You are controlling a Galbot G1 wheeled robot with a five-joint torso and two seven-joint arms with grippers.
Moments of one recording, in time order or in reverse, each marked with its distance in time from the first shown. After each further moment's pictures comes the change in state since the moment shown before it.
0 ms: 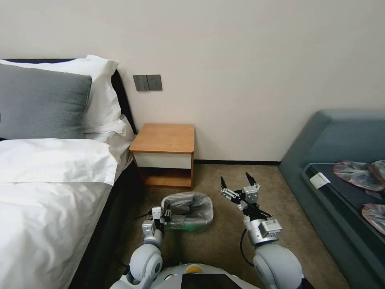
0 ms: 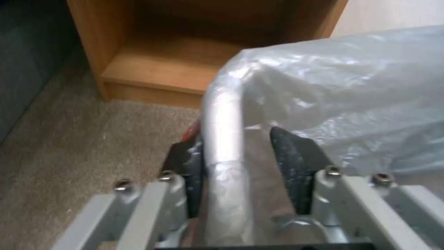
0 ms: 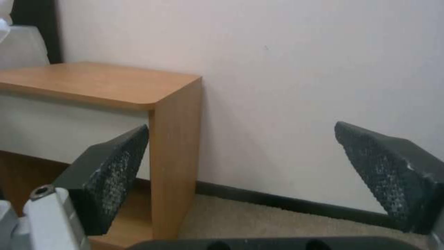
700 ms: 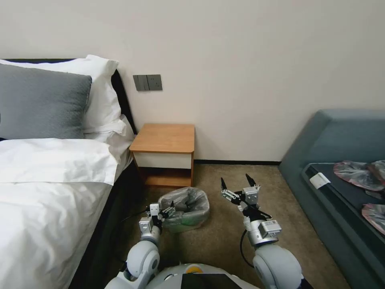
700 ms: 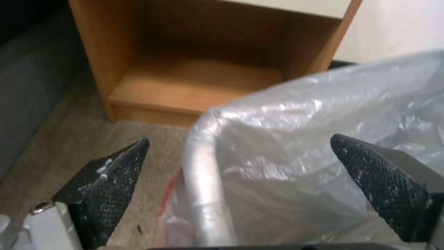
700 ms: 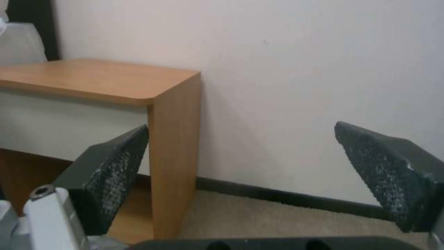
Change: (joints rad) left arm -0.008 0.017 -0.037 -0.027 0.001 -0.009 0.022; right arm -0.010 0.003 0.001 0.000 0.010 -0.004 0.006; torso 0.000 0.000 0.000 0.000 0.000
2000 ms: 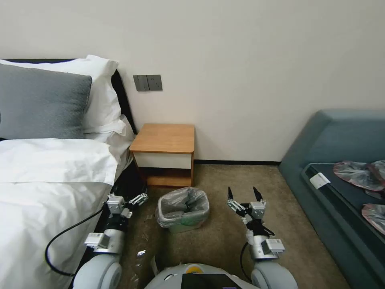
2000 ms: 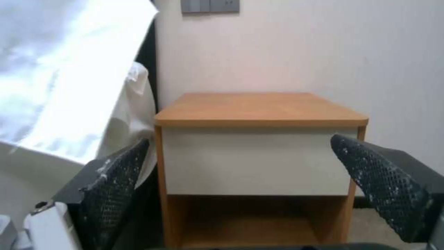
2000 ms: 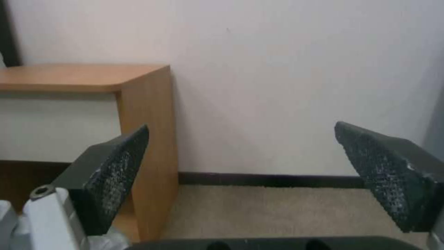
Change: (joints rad) left arm 0.289 -0.051 -0.415 -0.252 0.139 -0.388 0.368; right arm -0.164 0.149 0.059 -0.076 -0.030 0.255 -0.016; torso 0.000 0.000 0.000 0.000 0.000
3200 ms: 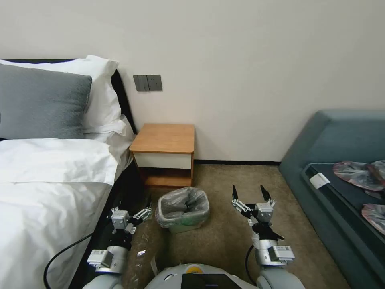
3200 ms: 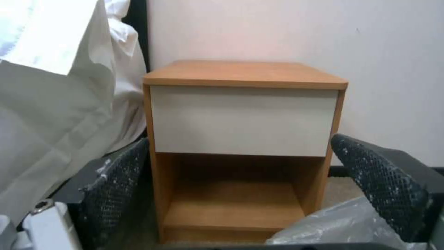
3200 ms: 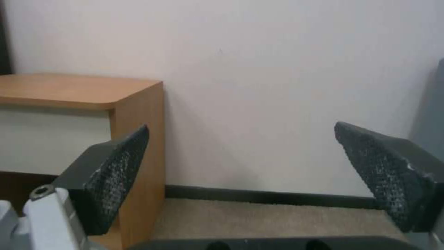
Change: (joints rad) left arm 0.136 -0.042 0.076 -0.027 0.065 -0.026 -0.023; right arm -0.041 0.004 0.006 0.065 -0.068 0.007 0.024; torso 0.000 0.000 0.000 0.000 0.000
